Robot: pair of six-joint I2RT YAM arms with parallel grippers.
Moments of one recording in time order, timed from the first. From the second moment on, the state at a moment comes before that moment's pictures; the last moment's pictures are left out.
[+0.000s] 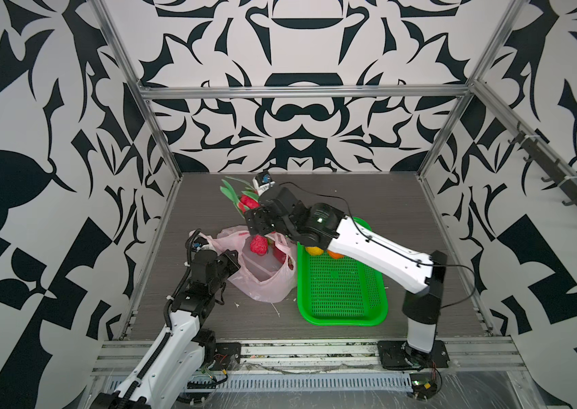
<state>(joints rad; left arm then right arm) -0.23 0.71 0.30 -0.07 0.08 -0.84 1.06 1.80 1.94 -0.75 0.39 0.41</state>
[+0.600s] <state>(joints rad) -0.23 0.62 0.30 -0.17 0.08 -0.84 1.00 1.30 1.12 -0.95 0.52 0.78</state>
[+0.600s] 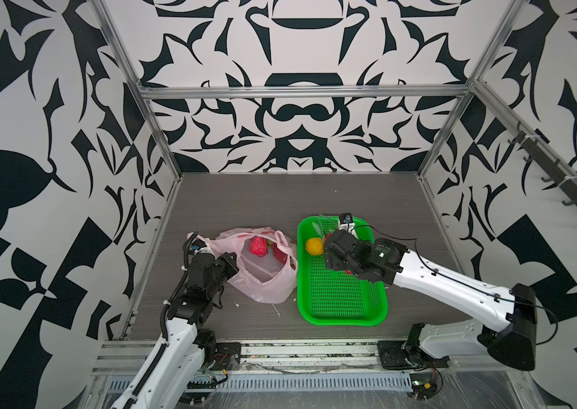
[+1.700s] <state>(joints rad) -0.23 0.64 0.31 -0.20 0.07 -0.81 1.05 1.47 0.89 -0.81 0.35 0.97</state>
